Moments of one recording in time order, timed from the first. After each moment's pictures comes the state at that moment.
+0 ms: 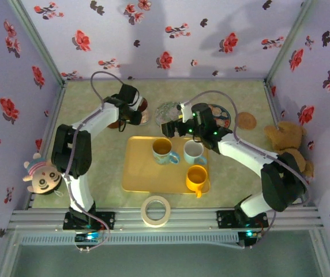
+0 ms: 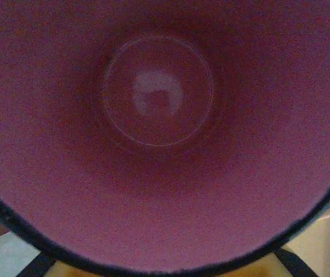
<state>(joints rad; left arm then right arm) -0.41 1.90 1.48 -0.66 0.00 -0.07 0.60 1.47 0.95 0.04 -0.27 0.22</state>
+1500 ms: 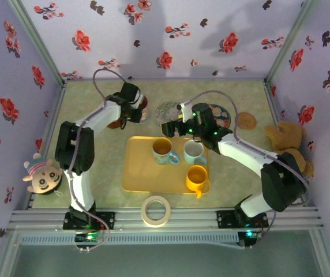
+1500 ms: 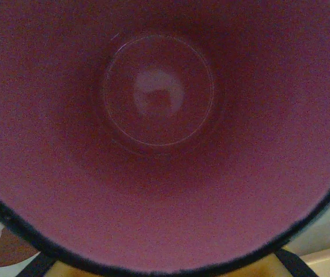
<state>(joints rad) -0.41 1.95 1.53 -0.65 -0.05 -0.04 0.59 1.47 0.95 0.04 -0.27 0.22</state>
